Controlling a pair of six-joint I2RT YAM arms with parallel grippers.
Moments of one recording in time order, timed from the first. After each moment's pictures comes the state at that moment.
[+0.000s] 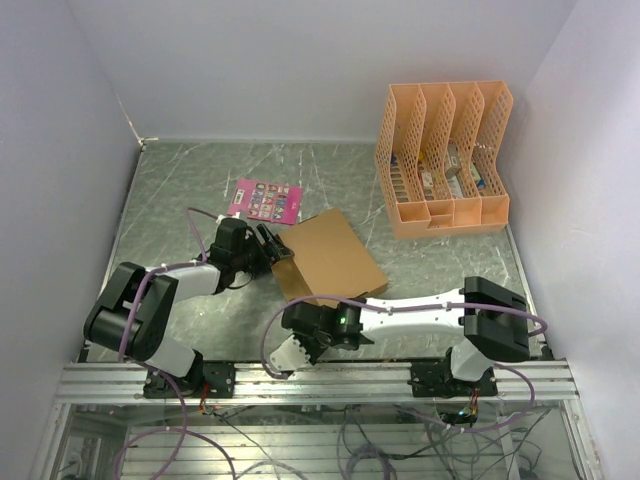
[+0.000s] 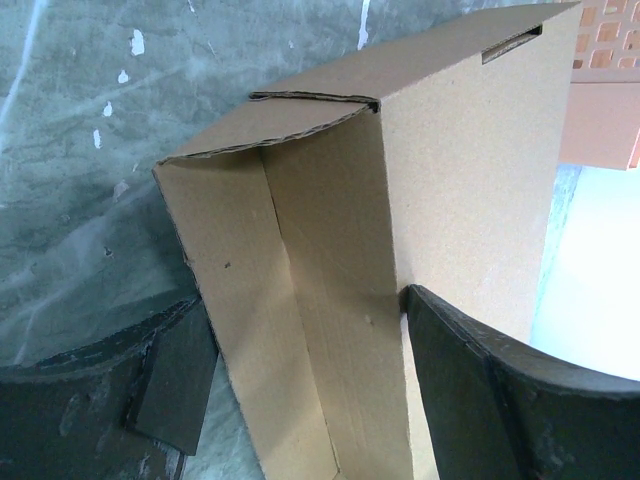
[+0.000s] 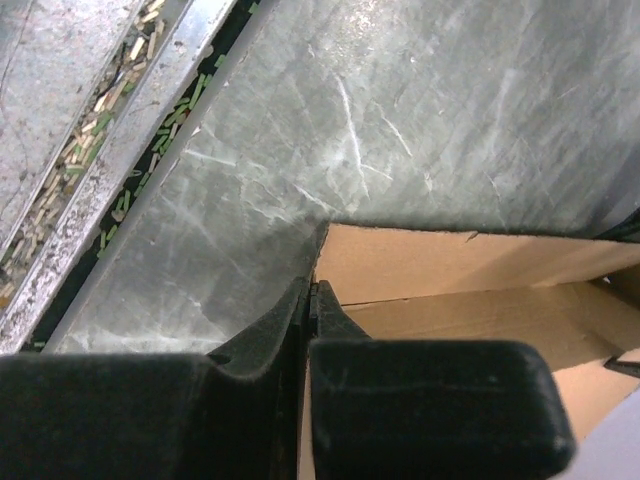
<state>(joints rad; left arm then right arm) -0.37 1.49 0.52 0.30 0.25 -0.92 1.38 1.63 0.95 -0.42 0.05 -0.98</state>
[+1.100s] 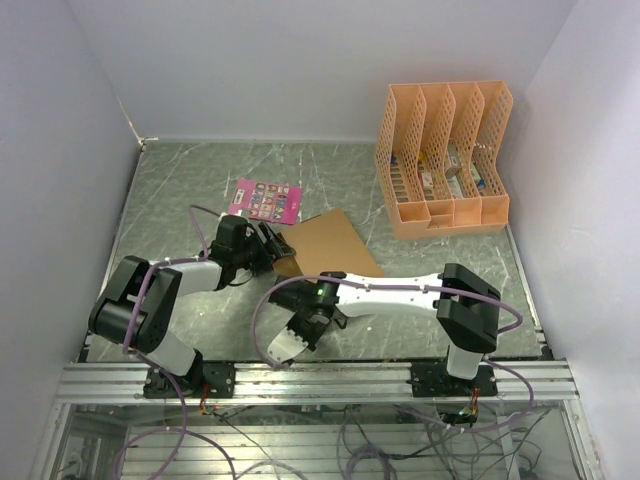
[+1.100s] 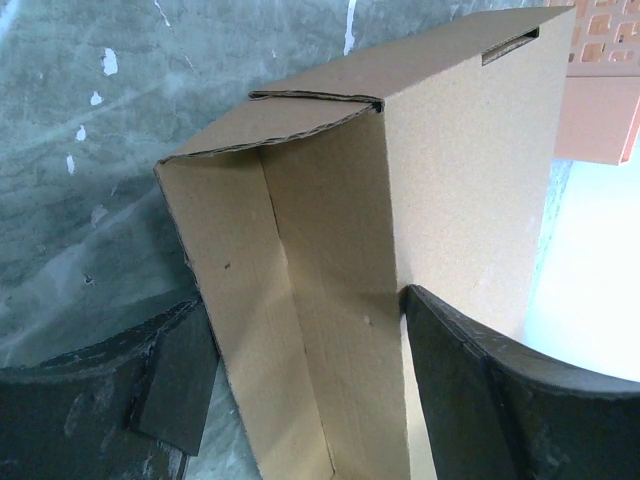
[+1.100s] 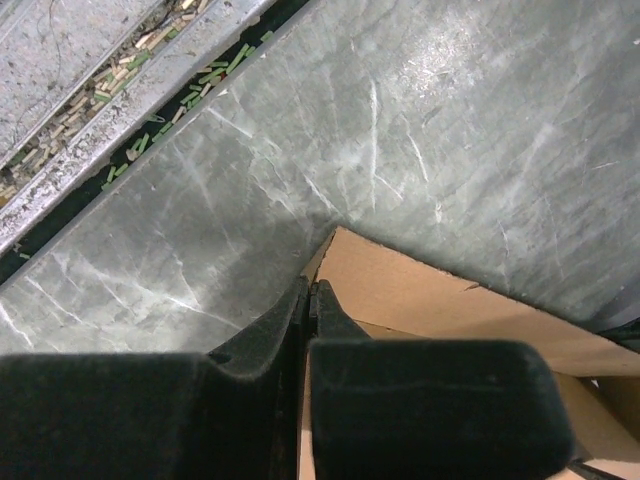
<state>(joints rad) -0.36 1.54 0.55 0.32 0.29 -0.91 1.27 1.79 1.23 -0.77 -0.17 -1.26</state>
